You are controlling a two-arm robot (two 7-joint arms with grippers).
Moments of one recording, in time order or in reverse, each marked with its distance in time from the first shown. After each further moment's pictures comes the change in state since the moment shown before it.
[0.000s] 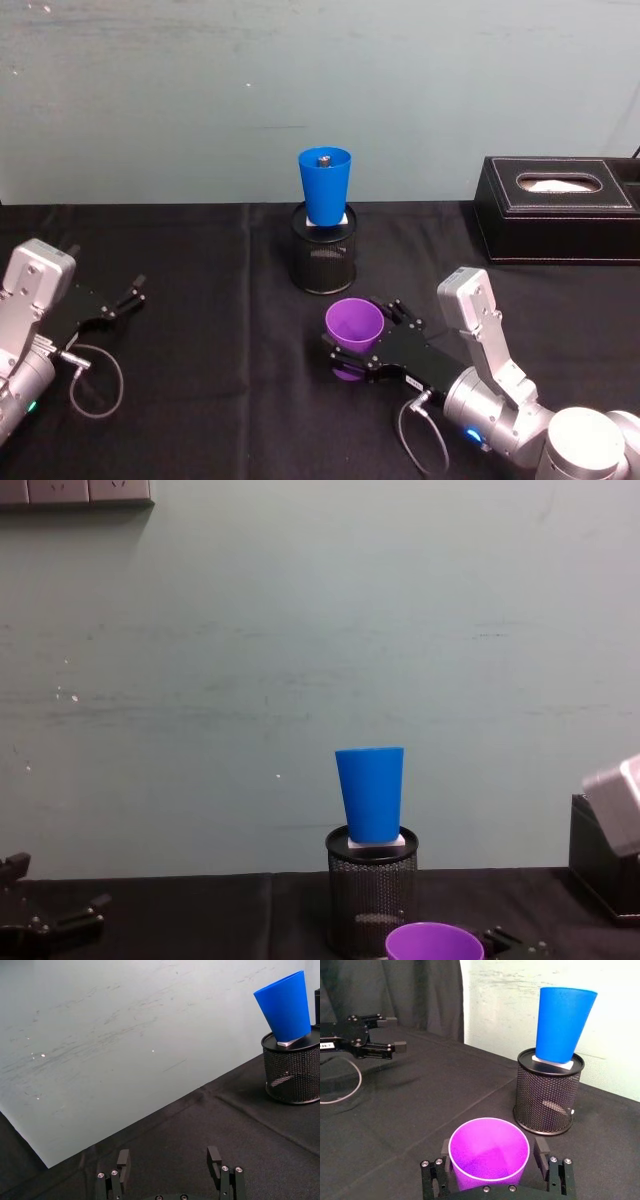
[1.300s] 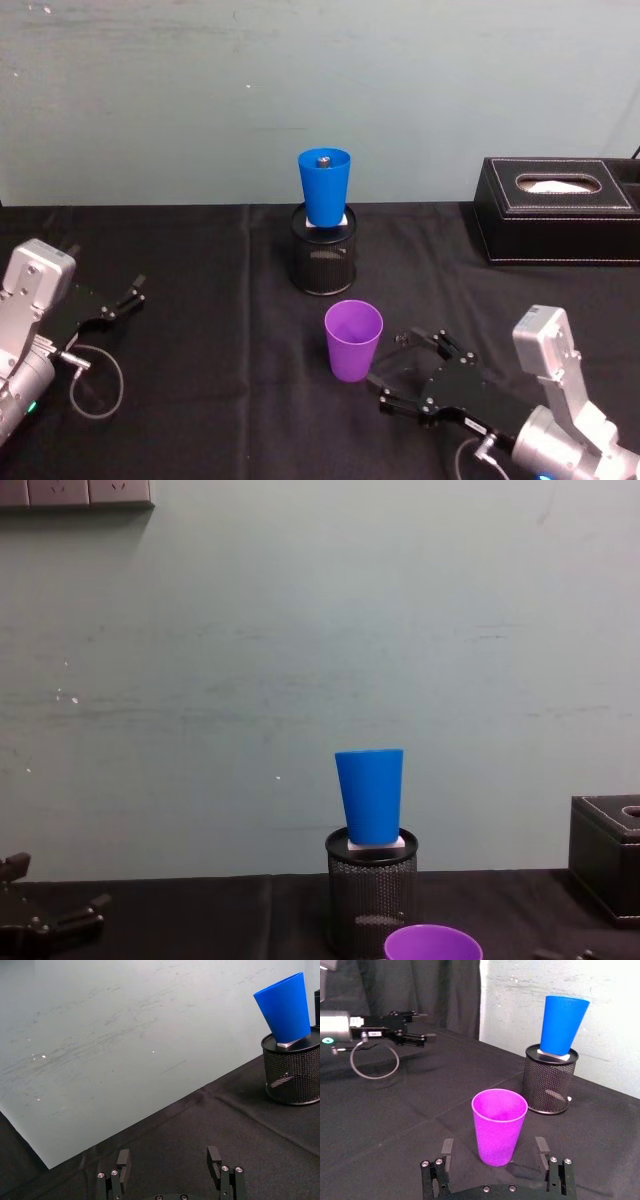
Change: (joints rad) left arm 0.000 0.000 0.000 0.000 0.000 0.000 0.000; right arm -0.144 0.236 -0.007 -0.198 0.126 -0.061 0.027
